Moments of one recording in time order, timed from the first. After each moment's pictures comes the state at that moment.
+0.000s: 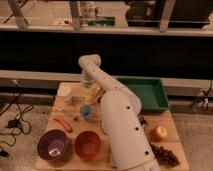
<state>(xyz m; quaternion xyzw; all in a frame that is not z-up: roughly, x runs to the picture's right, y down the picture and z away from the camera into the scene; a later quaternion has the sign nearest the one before) -0.126 0.019 0.980 -0.35 -0.15 -0.08 0.92</state>
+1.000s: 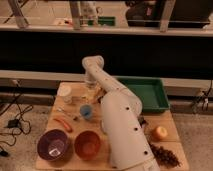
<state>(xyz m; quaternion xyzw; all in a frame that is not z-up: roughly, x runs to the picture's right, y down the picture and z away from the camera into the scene) -0.106 0.025 0.995 -0.36 -0.13 -0.07 0.92</state>
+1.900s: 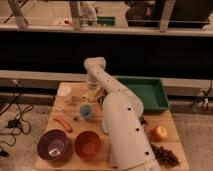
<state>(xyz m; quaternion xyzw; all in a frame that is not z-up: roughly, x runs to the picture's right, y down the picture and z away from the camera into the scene) -0.101 0.030 1.000 -0.36 -0.15 -0.07 0.92</state>
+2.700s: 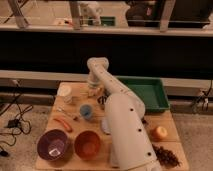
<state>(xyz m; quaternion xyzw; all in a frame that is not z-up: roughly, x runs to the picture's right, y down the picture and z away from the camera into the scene) -0.102 0.027 0.993 -0.35 -0.19 -0.08 0.91</state>
